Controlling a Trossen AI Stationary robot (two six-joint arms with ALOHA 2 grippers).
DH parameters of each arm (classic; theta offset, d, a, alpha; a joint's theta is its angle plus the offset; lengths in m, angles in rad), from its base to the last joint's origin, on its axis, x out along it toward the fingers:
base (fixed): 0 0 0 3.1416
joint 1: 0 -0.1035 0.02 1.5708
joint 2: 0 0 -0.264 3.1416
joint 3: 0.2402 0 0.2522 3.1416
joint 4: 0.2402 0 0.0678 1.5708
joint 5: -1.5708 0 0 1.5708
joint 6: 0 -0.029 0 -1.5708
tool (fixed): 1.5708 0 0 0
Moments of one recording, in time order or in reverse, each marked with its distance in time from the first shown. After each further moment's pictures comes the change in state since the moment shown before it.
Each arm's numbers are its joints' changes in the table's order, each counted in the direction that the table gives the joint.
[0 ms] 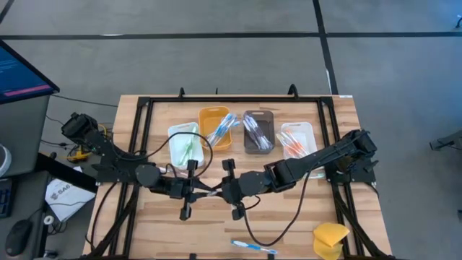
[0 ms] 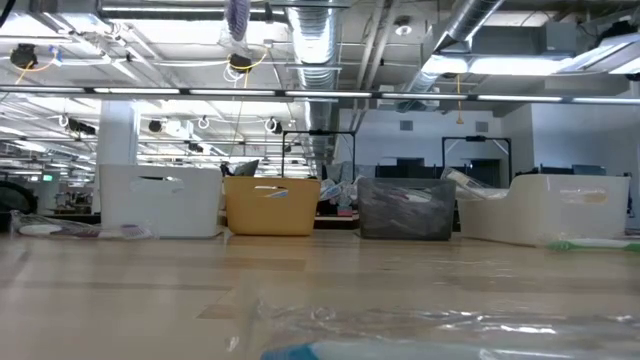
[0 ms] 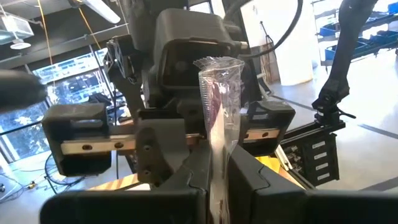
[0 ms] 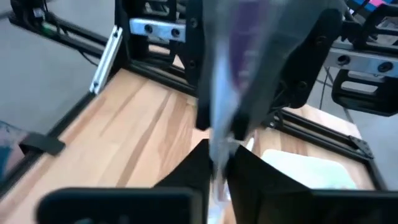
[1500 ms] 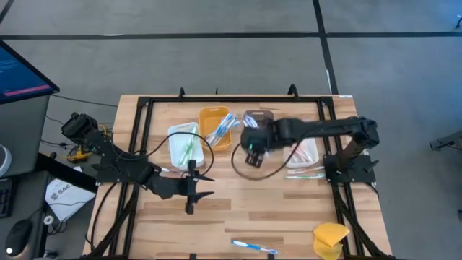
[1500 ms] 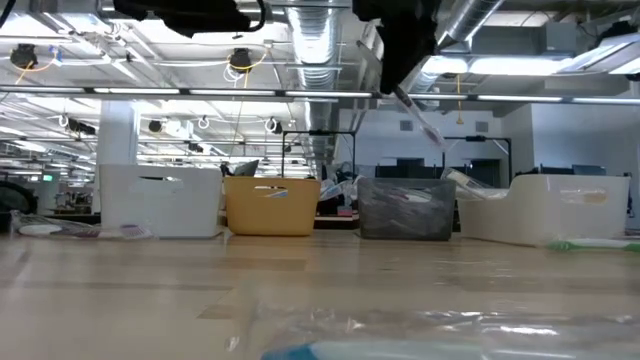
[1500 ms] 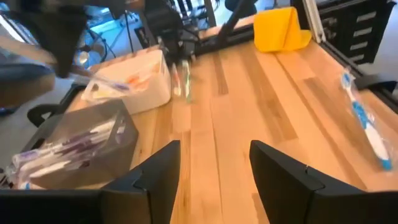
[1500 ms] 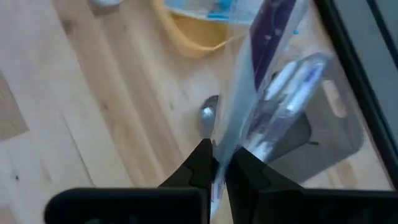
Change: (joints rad) left arm 0.002 0.000 0.000 0.553 0.205 0.293; right arm 0.353 -0.101 0.058 0.940 -0.077 -0.580
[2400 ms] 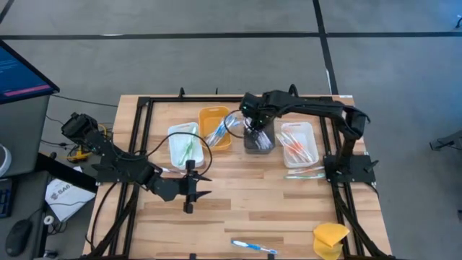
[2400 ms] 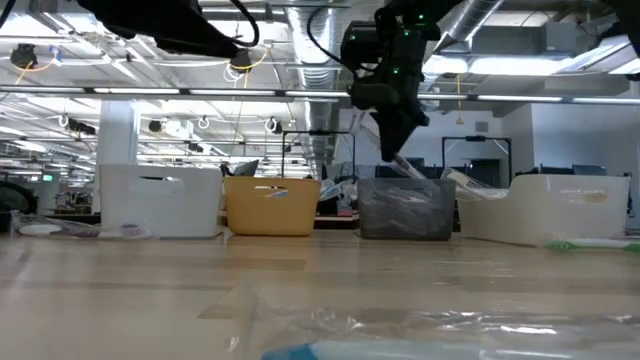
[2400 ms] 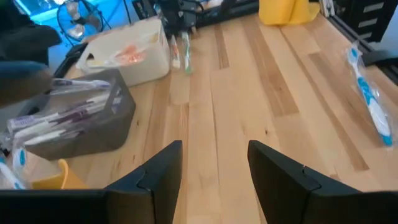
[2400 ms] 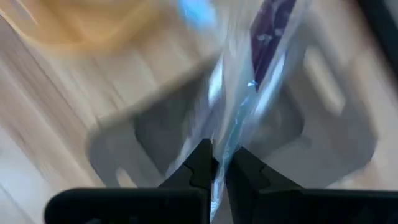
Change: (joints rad) left arm 0.002 0.000 0.000 0.119 0.003 0.099; right arm 0.378 0.125 -0.063 -0.084 0.281 0.149
